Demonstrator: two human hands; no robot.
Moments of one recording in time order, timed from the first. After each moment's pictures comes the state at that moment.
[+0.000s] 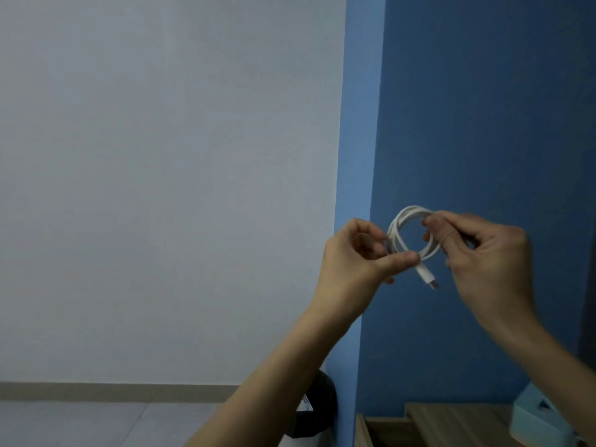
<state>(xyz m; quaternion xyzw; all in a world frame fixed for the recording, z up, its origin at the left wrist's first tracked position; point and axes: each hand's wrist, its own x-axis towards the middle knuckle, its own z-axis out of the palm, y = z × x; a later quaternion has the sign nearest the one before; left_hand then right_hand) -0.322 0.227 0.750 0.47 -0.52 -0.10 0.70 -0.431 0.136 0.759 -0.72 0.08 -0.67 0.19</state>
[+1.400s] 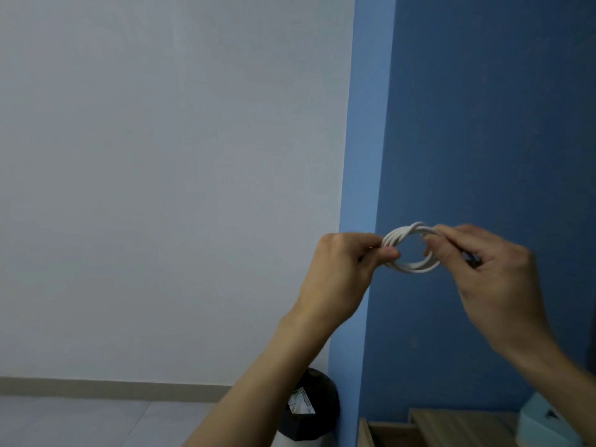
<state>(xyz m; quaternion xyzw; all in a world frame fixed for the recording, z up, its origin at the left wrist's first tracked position) -0.297 0.233 0.749 0.57 -0.59 0.17 0.55 -0.430 0.138 0.750 -0.76 0.04 -0.63 0.10</state>
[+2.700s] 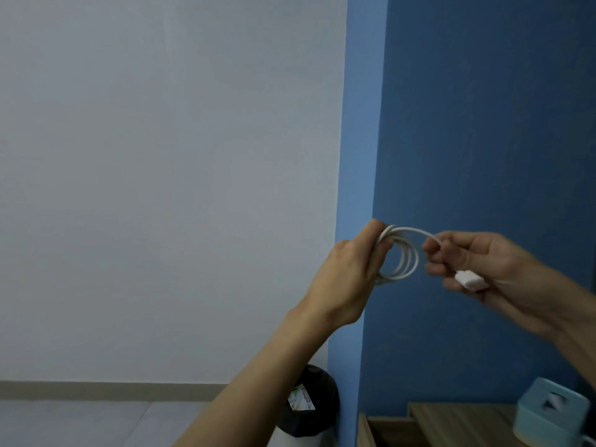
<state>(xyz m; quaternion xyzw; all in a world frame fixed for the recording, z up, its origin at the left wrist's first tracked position) -0.298 0.221 0.741 0.56 -0.65 0.16 0.49 -0.452 0.113 0.765 -0.76 0.02 -0.32 0.57</state>
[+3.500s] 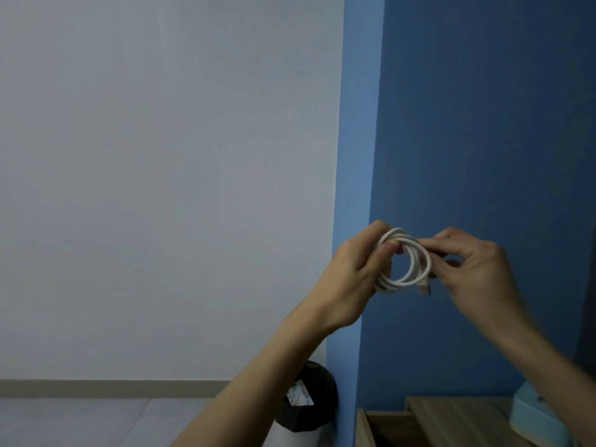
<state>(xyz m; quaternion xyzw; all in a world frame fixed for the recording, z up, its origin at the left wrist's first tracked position) -0.303 0.221 0.739 0.48 -0.67 -0.02 0.57 -0.427 0.104 0.738 -0.79 0.05 -0.56 0.23</state>
